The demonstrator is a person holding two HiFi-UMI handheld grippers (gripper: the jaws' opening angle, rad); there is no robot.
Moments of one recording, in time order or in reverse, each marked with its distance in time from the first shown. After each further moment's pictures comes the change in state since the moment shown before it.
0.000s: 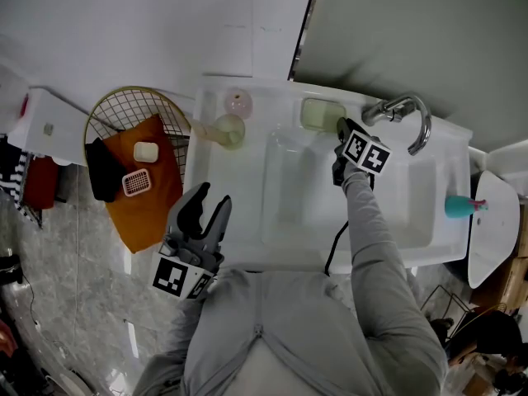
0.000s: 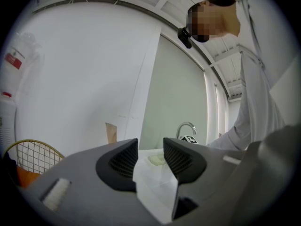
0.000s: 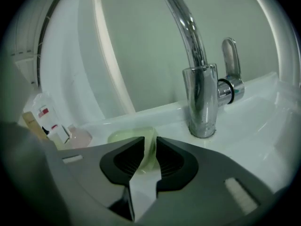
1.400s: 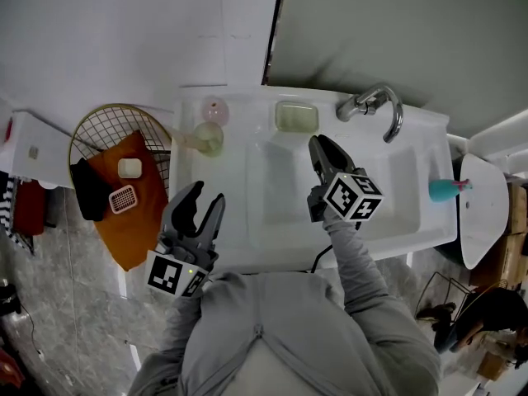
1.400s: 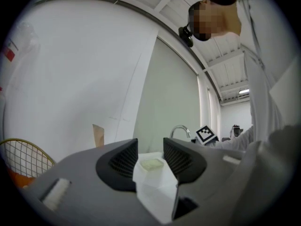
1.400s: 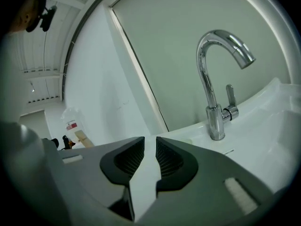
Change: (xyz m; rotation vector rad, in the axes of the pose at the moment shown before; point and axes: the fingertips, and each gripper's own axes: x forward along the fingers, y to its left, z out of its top) left arm 0.018 -0.012 0.004 -0.006 -0.038 -0.094; right arm -0.129 0.098 0.022 -0.003 -0.232 0.232
